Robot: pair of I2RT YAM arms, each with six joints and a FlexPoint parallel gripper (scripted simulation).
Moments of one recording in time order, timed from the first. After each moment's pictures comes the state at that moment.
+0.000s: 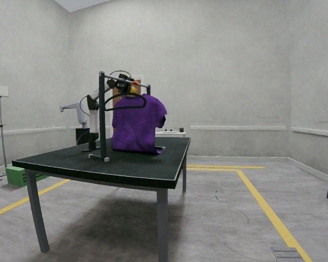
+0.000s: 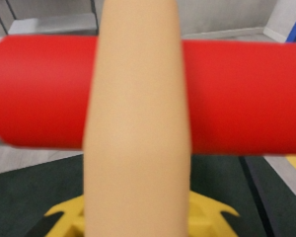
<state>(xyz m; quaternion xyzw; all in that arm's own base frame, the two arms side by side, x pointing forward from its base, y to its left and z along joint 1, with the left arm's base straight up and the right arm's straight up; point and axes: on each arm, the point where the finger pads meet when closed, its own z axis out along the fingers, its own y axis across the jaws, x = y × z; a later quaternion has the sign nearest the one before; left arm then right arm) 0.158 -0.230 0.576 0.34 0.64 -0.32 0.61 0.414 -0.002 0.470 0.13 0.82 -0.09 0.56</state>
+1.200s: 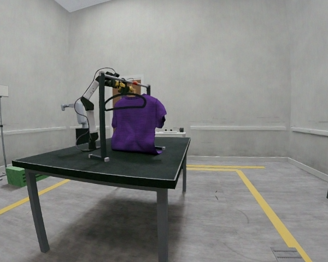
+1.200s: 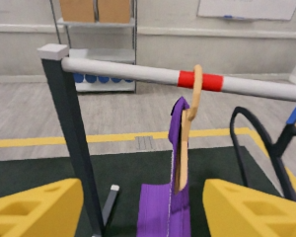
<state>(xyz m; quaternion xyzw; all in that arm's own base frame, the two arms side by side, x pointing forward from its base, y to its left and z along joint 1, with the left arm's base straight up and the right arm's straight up) 0.158 -0.230 0.576 0.34 0.64 -0.32 0.61 0.257 0.083 0.551 0.04 0.77 -0.06 0.63</state>
